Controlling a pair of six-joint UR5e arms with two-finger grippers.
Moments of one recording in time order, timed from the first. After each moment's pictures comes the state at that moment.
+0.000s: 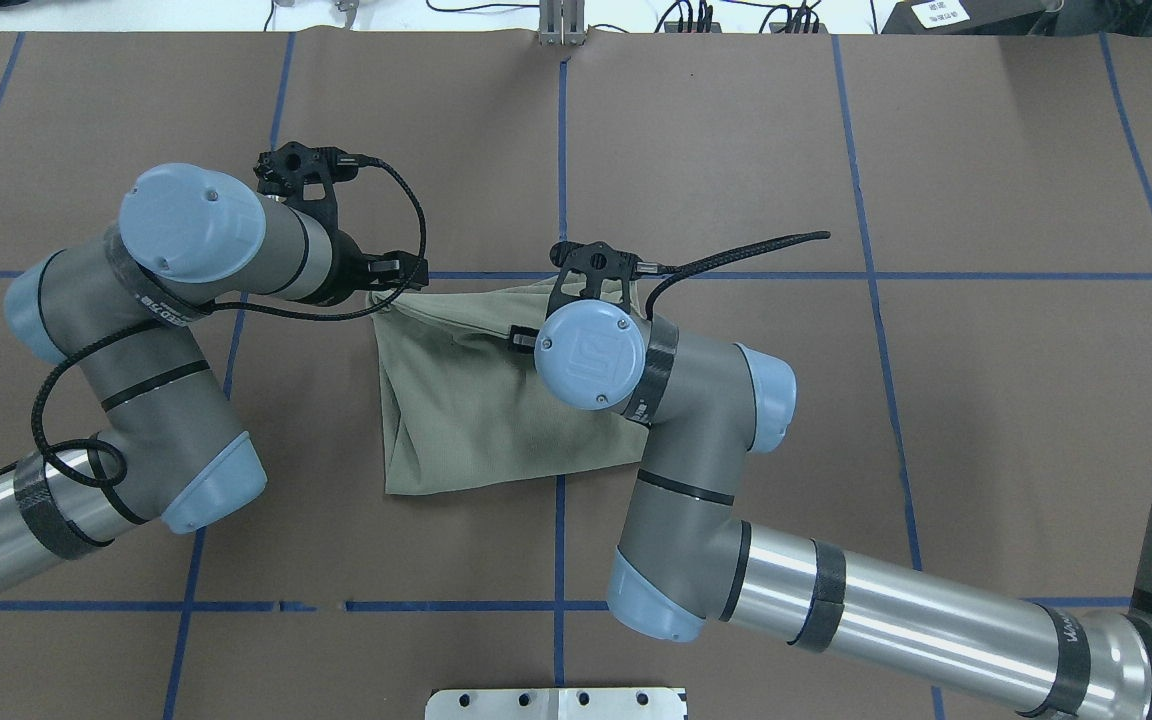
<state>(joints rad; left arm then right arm) -0.66 -2.05 -1.71 -1.93 -1.77 -1.19 0.40 -0.80 1.49 -1.41 1.47 1.43</state>
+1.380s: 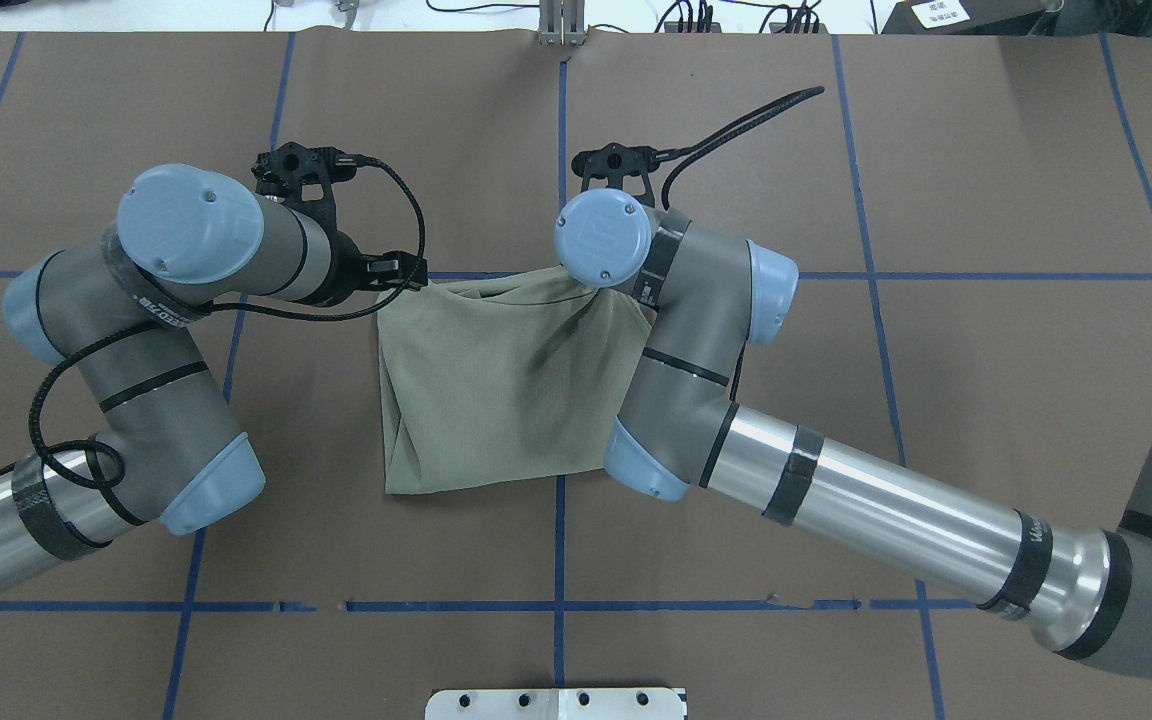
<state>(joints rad) -0.66 -2.05 -1.71 -1.93 -1.77 -1.19 0.58 -0.69 1.26 -1.42 1.45 1.13</state>
